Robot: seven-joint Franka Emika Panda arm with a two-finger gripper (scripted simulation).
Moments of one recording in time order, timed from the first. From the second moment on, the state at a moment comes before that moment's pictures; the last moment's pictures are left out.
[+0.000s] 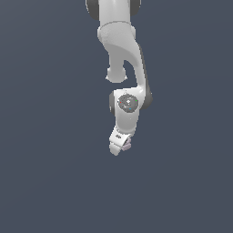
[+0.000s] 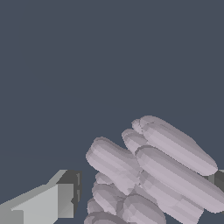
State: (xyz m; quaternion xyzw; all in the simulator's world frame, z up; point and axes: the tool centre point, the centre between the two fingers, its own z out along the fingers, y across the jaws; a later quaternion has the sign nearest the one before) arm 0.021 0.039 0.043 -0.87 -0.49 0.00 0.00
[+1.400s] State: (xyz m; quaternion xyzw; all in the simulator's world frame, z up) arm 0.036 0.052 0.110 -0.87 -0.49 0.00 0.00
